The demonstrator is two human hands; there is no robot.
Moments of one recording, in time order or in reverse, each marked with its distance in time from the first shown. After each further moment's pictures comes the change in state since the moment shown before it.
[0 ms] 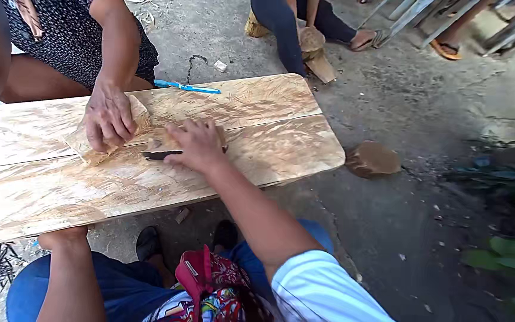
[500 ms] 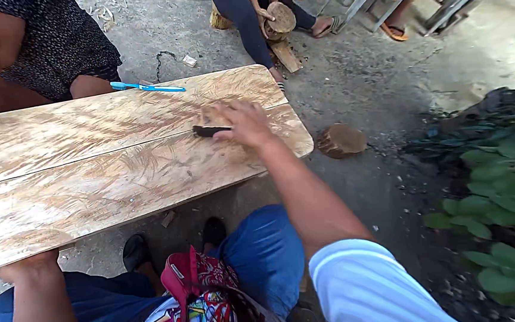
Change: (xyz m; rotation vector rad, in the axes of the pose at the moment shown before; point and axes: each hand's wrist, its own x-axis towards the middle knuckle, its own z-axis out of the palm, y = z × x) left_hand 0.029 0.004 -0.020 0.130 -0.078 0.062; right_hand -0.053 0.152 -0.058 -0.089 -0.011 0.148
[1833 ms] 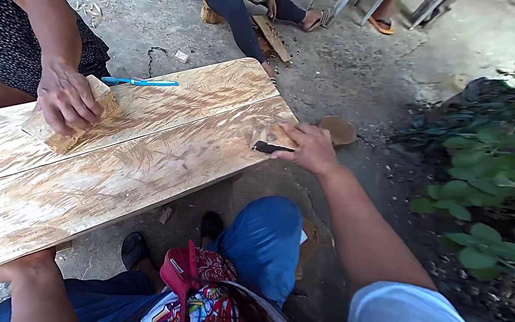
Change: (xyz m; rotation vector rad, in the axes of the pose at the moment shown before) left_hand -0.026 0.003 0.019 -0.075 0.055 -0.050; right_hand -0.143 0.082 -0.015 -0.086 0.083 0.240
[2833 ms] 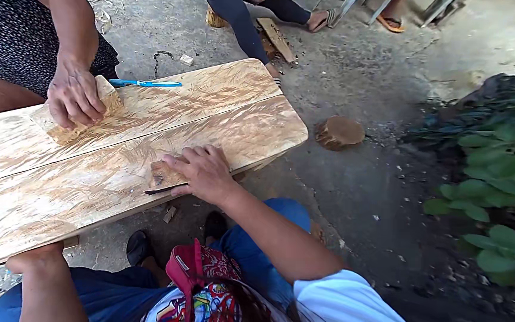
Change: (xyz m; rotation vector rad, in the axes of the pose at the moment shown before) left_hand -0.002 0.001 0.001 -0.002 -0.008 0.032; right_hand 0.013 -0.224 0.034 0.169 -0.011 -0.455
